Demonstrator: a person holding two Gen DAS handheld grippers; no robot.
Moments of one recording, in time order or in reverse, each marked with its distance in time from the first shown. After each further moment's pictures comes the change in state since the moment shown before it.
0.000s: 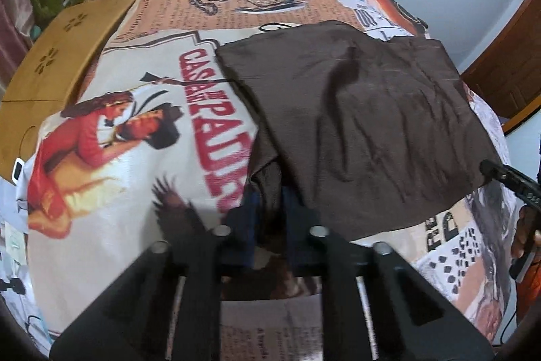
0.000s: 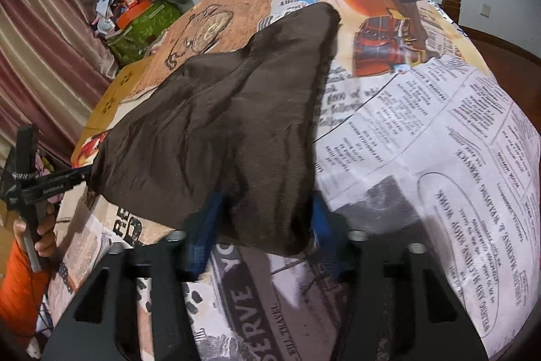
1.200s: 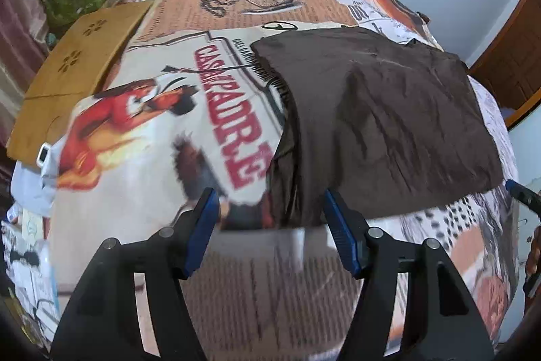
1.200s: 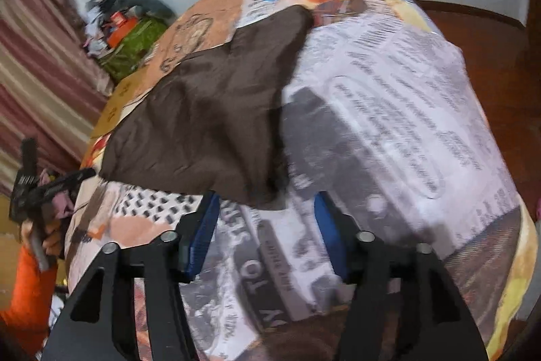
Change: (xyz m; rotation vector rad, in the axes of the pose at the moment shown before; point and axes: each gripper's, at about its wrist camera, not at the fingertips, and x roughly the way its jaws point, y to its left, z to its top) left arm -0.029 -0.018 -0.029 0.028 -0.010 0.076; right arm -0.059 -0.024 -0.057 0.115 -0.002 0.029
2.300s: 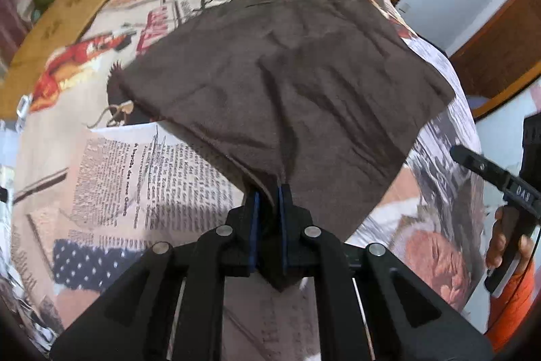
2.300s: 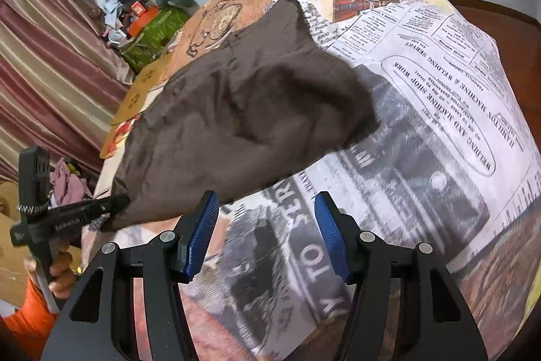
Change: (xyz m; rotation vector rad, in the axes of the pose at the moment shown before) left arm -0.039 -0.090 -0.070 -0.020 0.067 -0.083; right arm 0.007 0.022 -0.013 0.002 0.013 0.077
